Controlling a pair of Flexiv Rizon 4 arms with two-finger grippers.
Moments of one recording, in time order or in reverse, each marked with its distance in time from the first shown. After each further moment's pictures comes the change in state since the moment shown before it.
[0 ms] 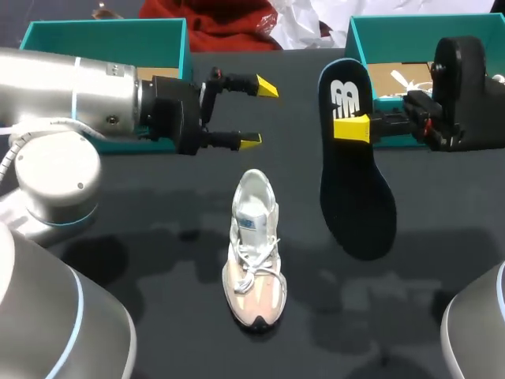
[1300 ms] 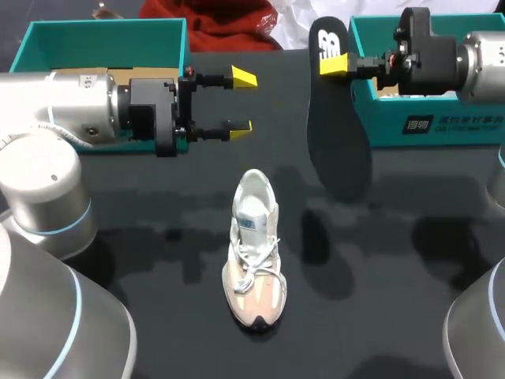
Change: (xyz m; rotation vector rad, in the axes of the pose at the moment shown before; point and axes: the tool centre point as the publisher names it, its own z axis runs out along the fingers) left arm -0.018 -0.001 -0.027 0.035 -0.183 0.117; right arm -0.169 0.030 -0.003 -0.082 -0.021 0.570
